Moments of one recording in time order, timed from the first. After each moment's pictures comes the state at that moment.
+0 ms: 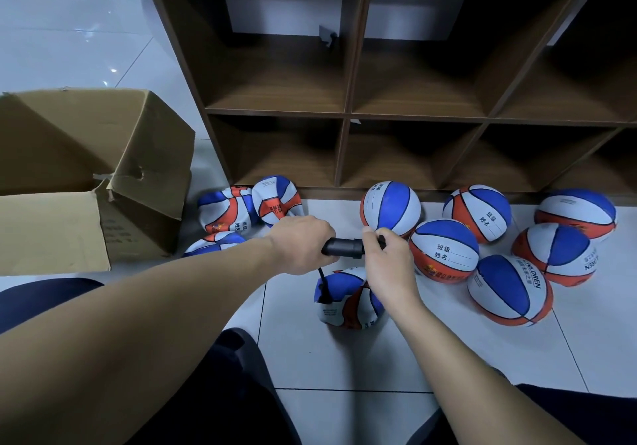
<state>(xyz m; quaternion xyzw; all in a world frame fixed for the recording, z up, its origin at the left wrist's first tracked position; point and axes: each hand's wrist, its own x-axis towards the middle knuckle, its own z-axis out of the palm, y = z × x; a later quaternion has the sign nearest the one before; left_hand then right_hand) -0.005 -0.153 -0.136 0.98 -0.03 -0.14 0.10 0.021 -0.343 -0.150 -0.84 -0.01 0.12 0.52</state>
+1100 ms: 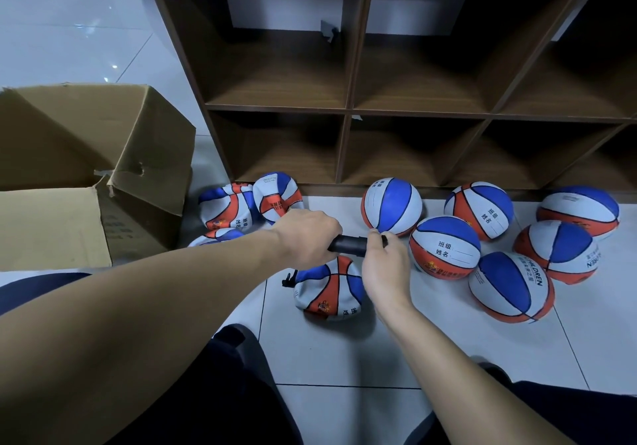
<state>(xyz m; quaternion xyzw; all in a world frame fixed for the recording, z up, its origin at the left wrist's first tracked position) 0.000 -0.161 -0.124 0.99 -0.07 -0.15 0.06 0.011 -0.331 -0.153 -0.84 0.07 0.10 0.53</state>
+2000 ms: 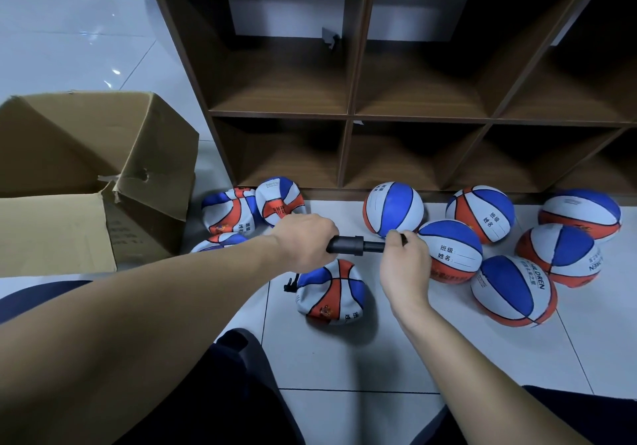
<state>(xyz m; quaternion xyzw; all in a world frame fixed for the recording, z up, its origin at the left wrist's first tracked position) -0.003 -0.154 -0.124 0.98 -0.02 -0.15 0.10 0.024 -0.345 -0.143 -0.85 0.07 0.04 0.51</state>
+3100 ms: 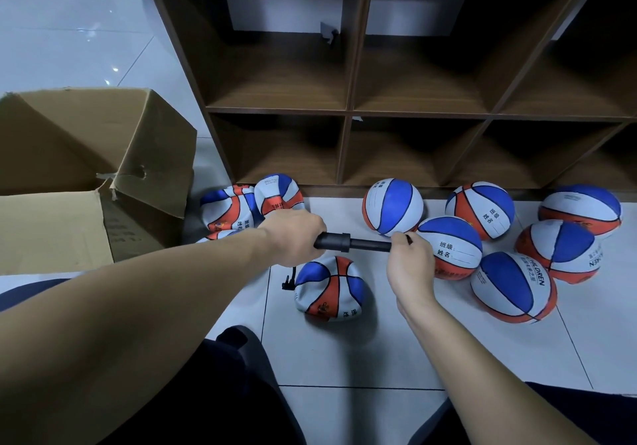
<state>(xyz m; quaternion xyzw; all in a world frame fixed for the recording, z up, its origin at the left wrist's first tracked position) -0.003 -0.136 -0.132 0.98 -0.01 -0.17 0.07 0.030 -0.357 -0.150 -0.83 0.10 0.08 0.54</state>
